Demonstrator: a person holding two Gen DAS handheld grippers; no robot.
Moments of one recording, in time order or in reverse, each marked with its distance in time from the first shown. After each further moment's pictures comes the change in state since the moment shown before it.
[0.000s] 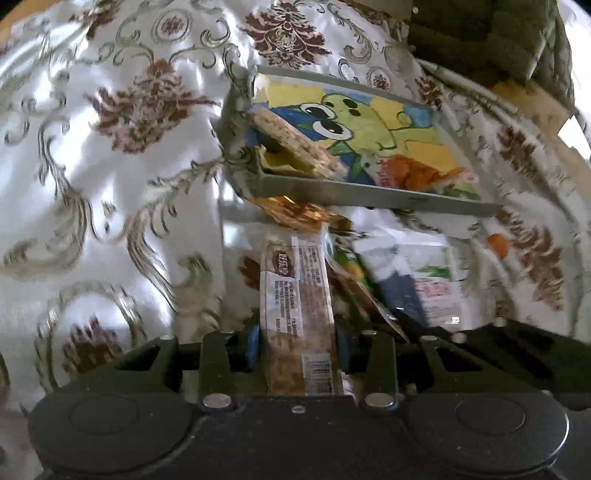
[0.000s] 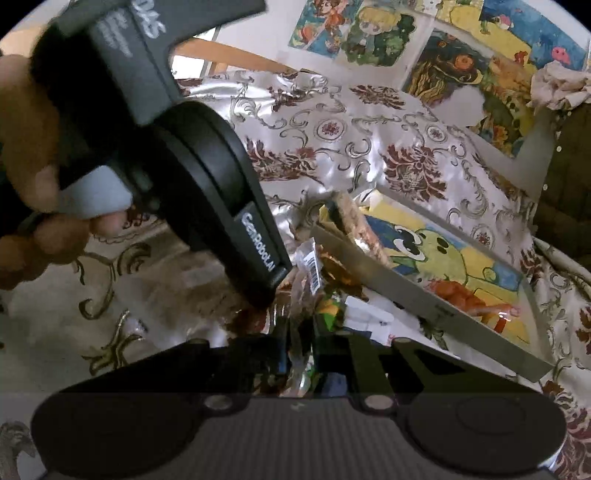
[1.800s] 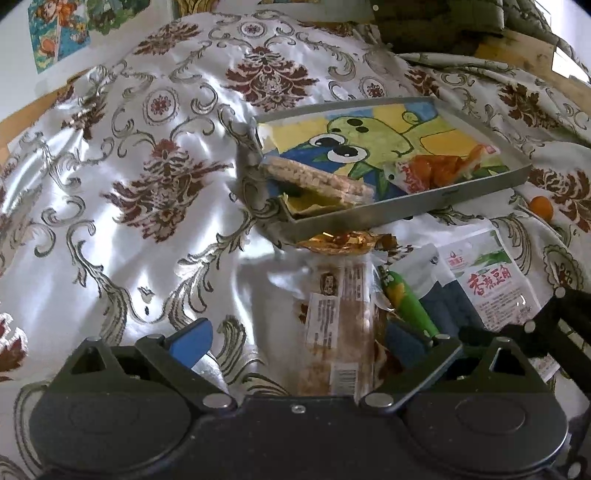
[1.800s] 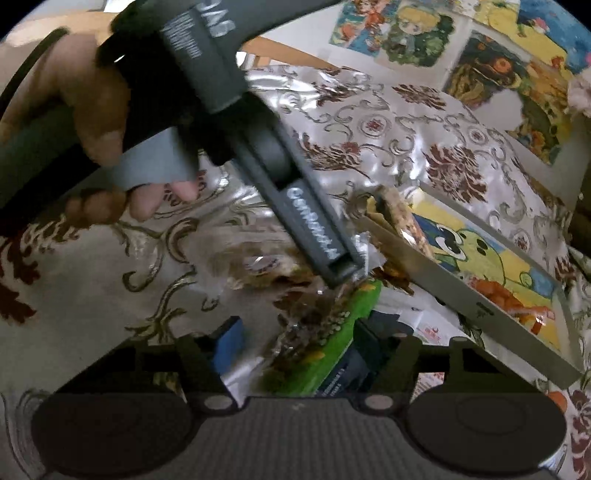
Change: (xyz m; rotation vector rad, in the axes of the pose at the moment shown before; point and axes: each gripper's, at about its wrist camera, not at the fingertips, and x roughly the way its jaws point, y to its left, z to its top) left arm 0.003 -0.008 0.006 0.309 -0.122 0.219; right arm 0.000 0.014 -0.012 -0.048 0.008 0.115
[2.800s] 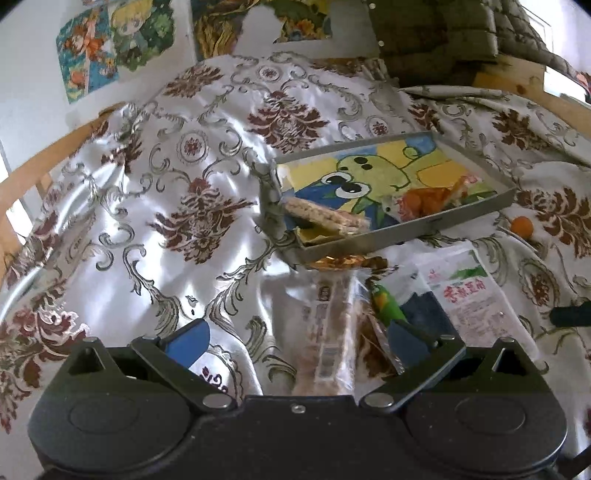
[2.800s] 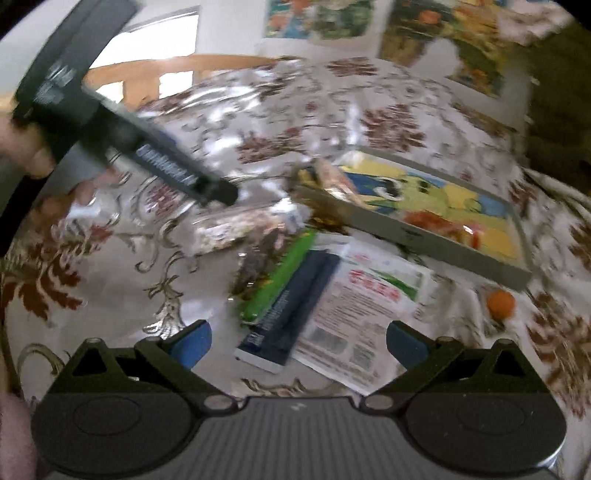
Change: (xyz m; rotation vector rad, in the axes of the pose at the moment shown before) left arm -0.068 -0.013 -0.008 0.000 -0.099 0.085; right arm -0.084 -0.040 -0.026 0.193 0.051 0.009
